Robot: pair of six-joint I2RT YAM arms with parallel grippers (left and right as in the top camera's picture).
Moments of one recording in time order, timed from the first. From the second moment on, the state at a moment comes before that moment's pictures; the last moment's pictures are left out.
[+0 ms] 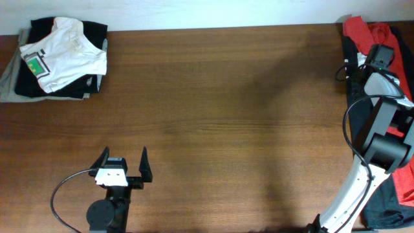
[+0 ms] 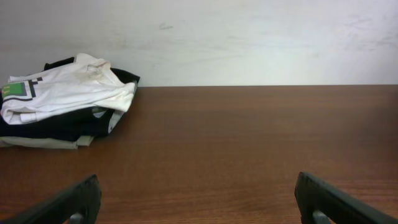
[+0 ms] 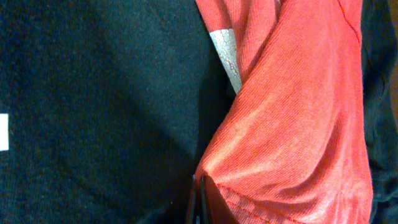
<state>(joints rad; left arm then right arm) -0.05 0.01 0.01 -0.08 0.01 -0.03 -0.44 2.35 1.73 -0.40 0.34 -0.47</state>
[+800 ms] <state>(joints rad) -0.05 0.01 0.01 -0.08 0.01 -0.03 0.46 1.83 1.77 -0.42 0.29 -0.15</state>
